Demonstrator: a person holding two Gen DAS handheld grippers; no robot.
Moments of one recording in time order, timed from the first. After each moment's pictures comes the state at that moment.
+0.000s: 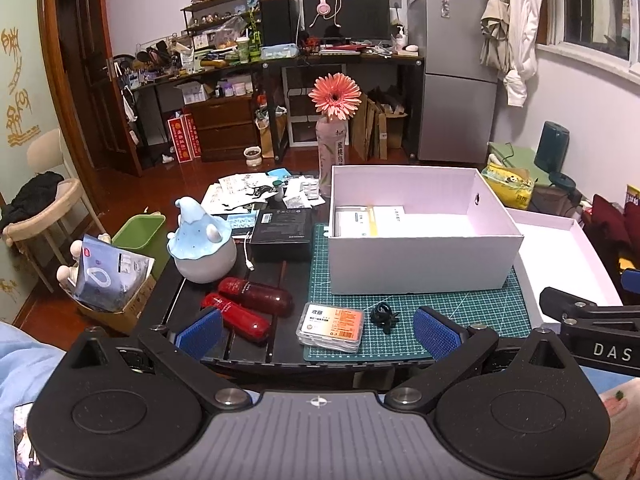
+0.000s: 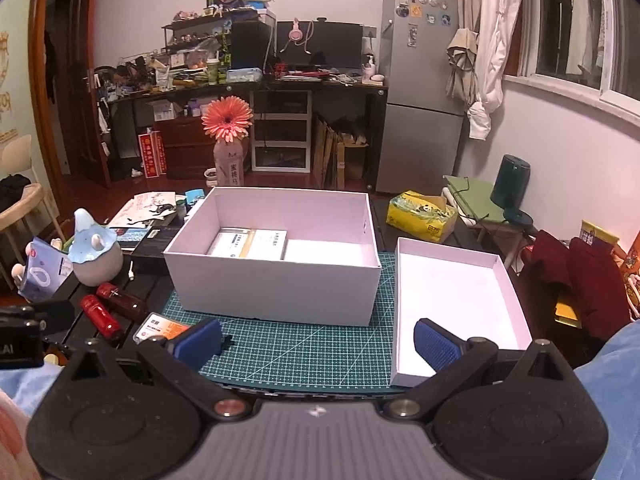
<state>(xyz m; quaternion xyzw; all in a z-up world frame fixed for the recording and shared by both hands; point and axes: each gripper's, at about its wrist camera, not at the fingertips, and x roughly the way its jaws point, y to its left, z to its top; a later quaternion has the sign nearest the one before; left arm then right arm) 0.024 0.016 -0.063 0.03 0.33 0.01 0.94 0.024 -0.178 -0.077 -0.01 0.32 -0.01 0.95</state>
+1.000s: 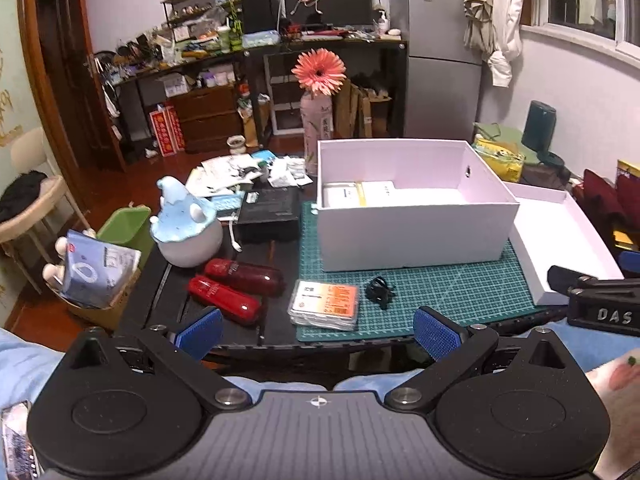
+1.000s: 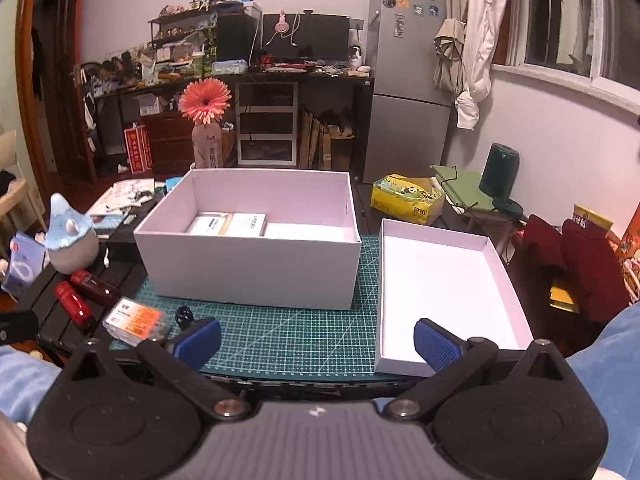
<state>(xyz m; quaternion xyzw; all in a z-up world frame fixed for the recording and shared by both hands) 0.025 0.021 -0.092 0.04 0.35 -0.02 0.93 0.029 -0.193 -0.113 -0.01 0.32 -0.03 0.95</state>
